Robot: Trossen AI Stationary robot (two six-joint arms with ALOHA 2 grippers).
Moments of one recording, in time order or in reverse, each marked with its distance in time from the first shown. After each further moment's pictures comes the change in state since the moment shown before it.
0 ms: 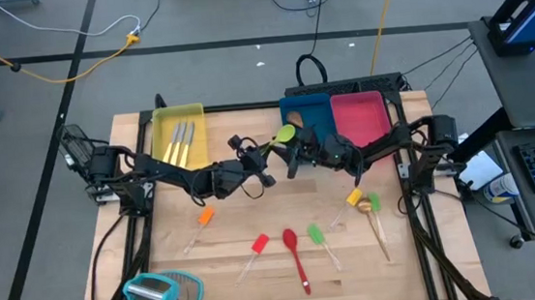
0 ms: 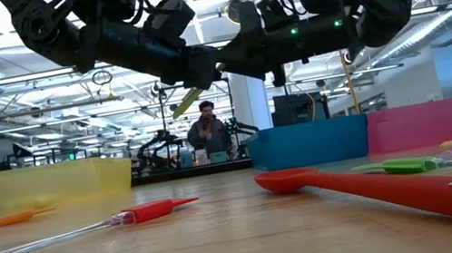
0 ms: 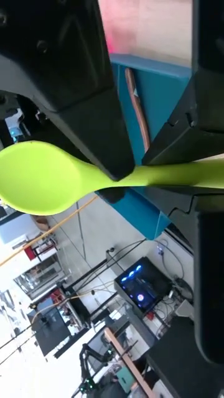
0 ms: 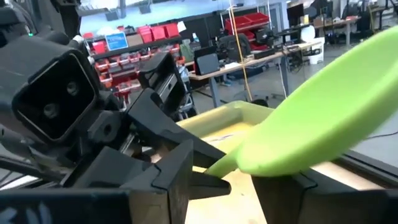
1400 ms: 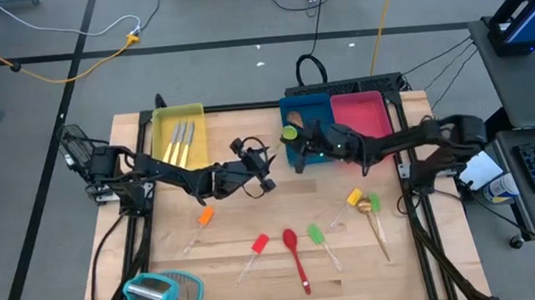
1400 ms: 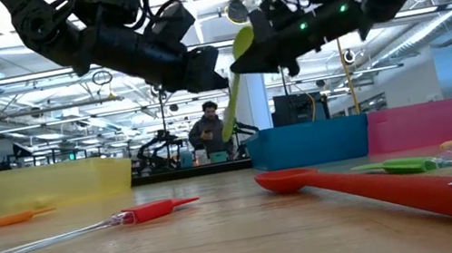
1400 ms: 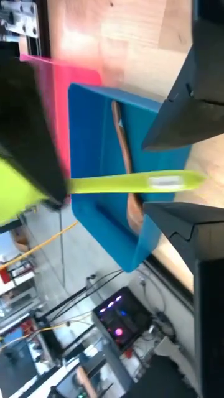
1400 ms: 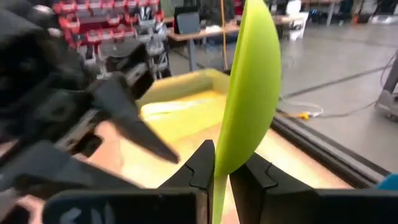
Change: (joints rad) left arm -0.002 0.000 0.000 -0.109 0.077 -0.182; right arm -0.066 -0.230 -0.002 -0.449 -0.005 -0.124
